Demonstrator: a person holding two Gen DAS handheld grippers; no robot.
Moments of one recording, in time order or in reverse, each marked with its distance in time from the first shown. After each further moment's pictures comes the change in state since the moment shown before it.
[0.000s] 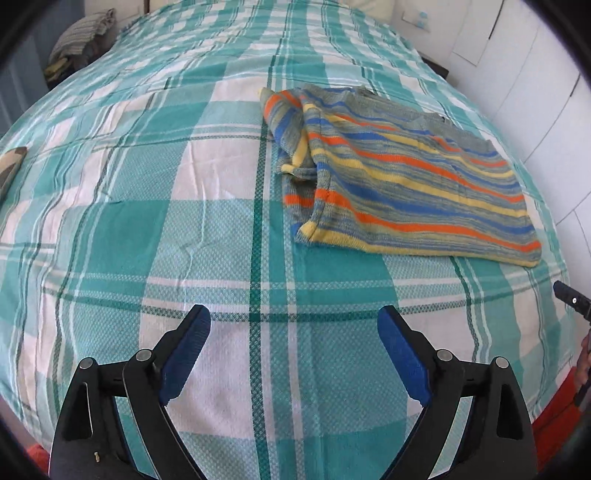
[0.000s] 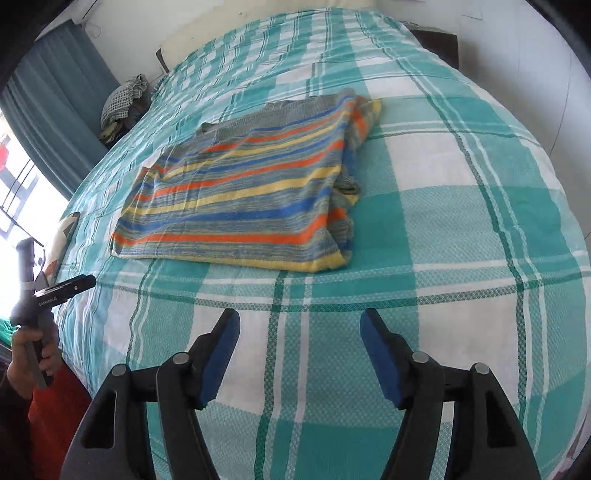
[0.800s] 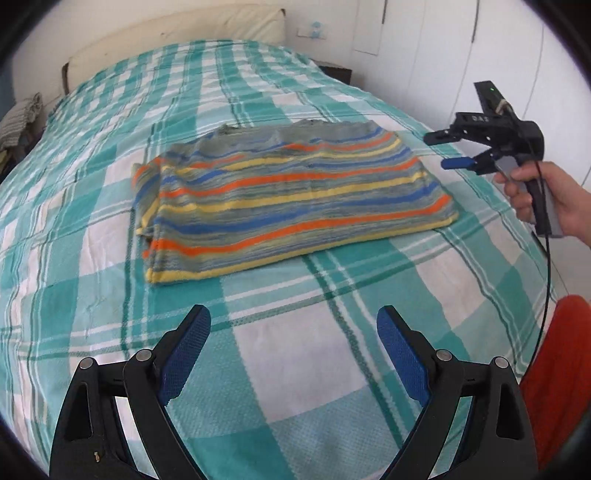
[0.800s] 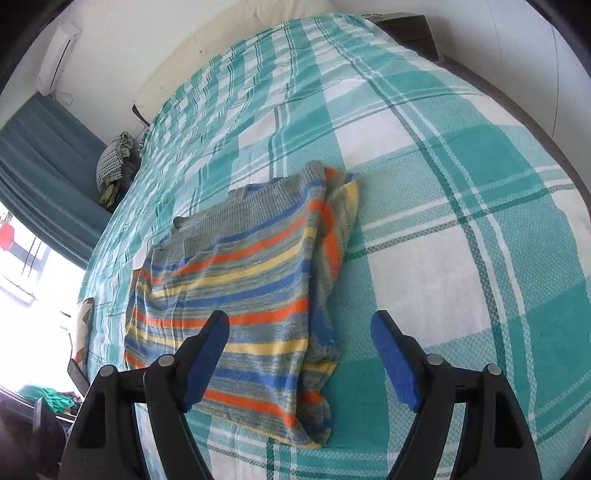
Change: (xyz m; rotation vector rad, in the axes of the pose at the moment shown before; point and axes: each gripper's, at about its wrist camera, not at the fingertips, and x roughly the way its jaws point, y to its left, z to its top) left arm -0.019 -0.130 -0.021 0.374 -0.154 -0.184; right arm 0.042 -0.058 0.136 0.201 0.004 0.154
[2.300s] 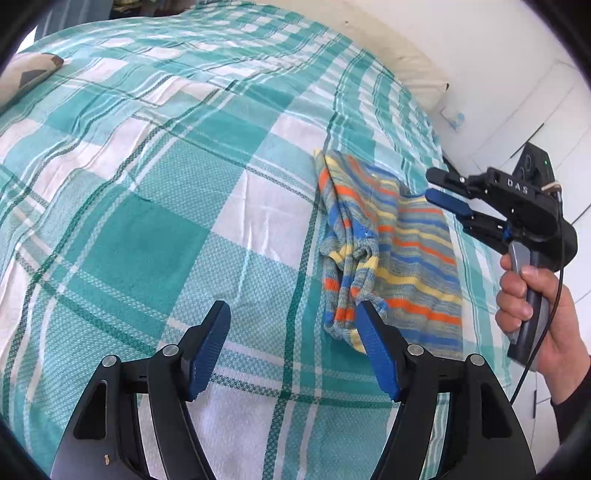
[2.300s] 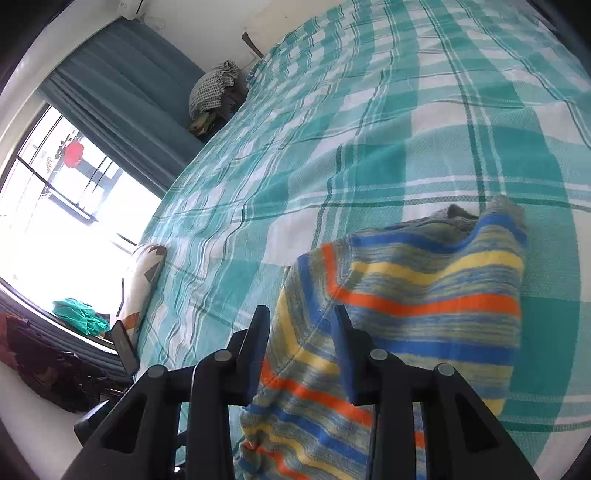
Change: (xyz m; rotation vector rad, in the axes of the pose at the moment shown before) left arm -0.009 0.195 -0.044 -0.743 -0.099 0.034; right arm 0.165 0.283 0.020 -0.325 0.124 0.258
